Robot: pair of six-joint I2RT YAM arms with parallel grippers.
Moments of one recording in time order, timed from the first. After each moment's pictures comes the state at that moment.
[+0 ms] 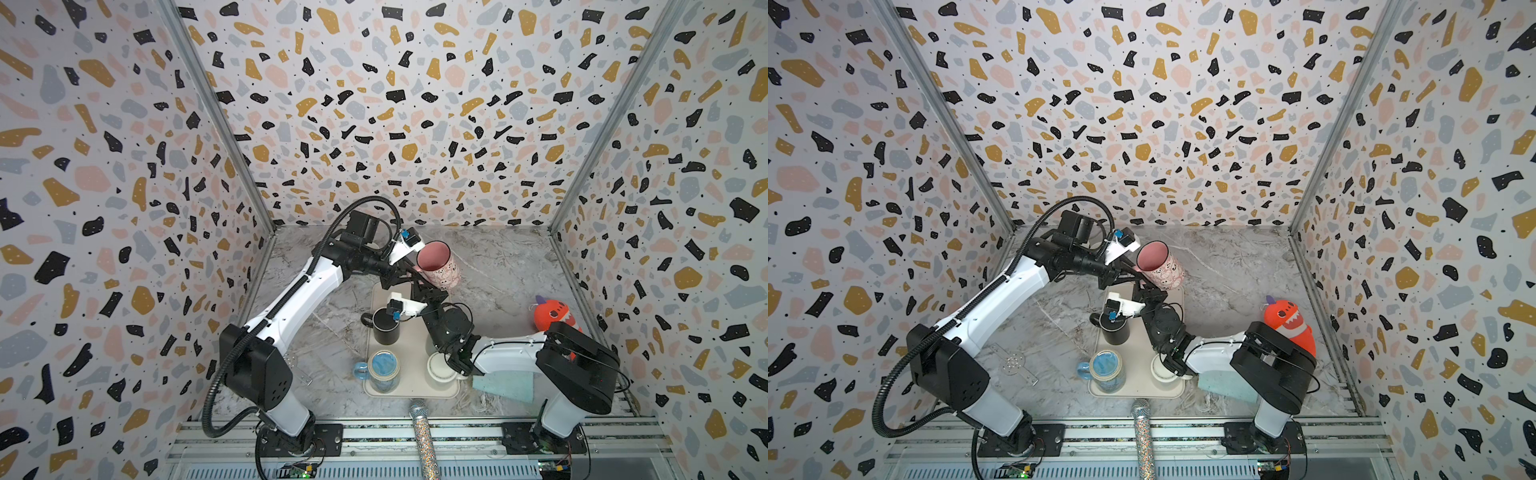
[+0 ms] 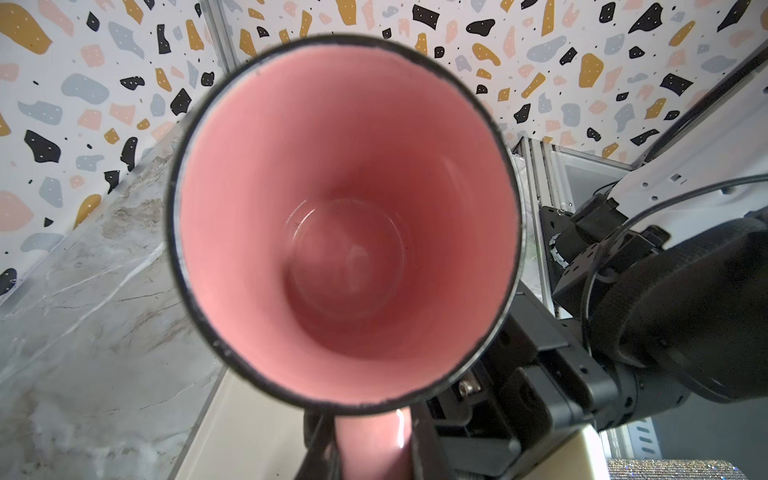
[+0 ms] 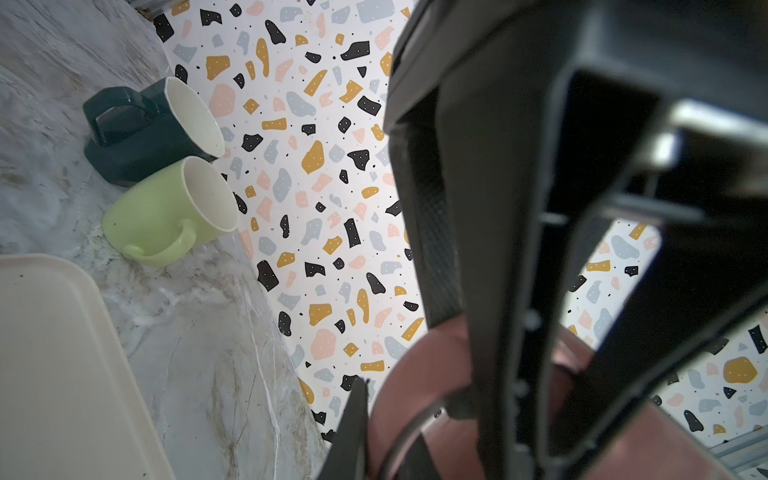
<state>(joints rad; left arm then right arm) -0.46 1.63 1.58 -0.79 0.83 0.52 1.01 1.68 0.74 1.15 0.59 -1.29</state>
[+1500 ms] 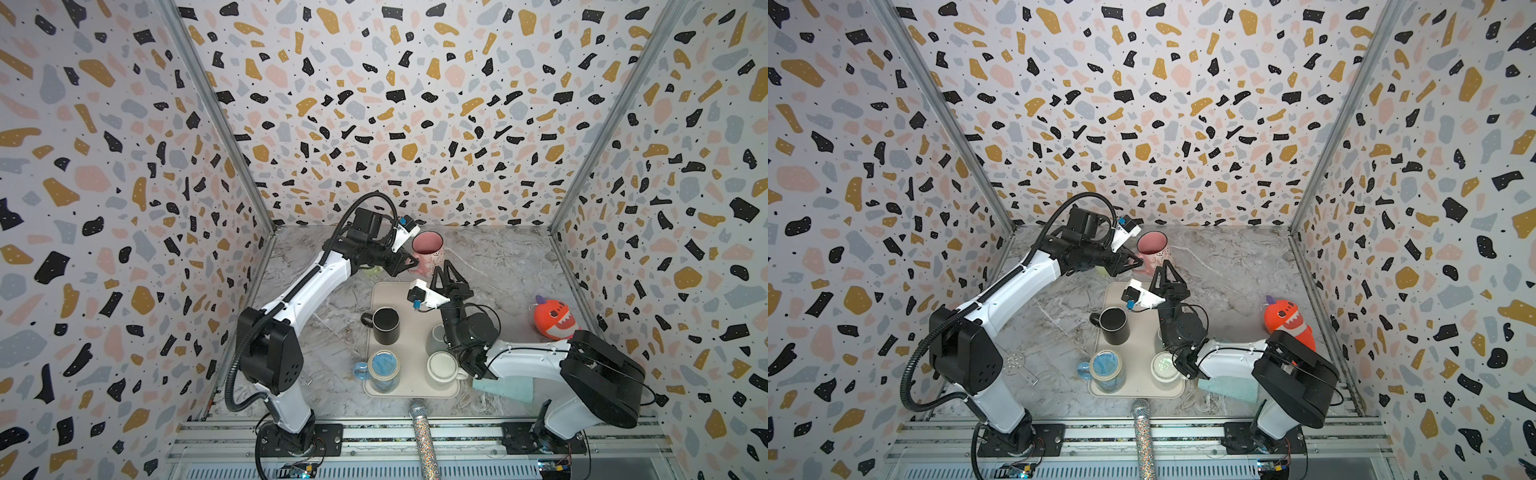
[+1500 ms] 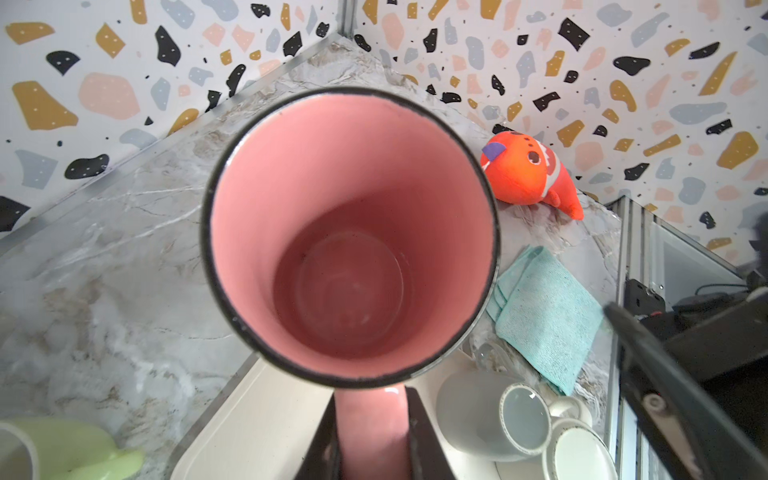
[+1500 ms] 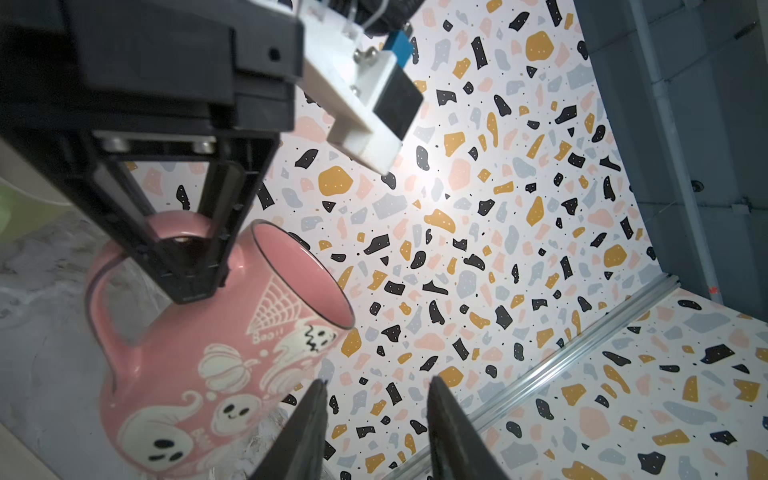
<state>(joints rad) -0.44 1.74 1.59 -0.61 0.61 0.21 0.98 1.53 0.64 1.30 0.75 -1.31</state>
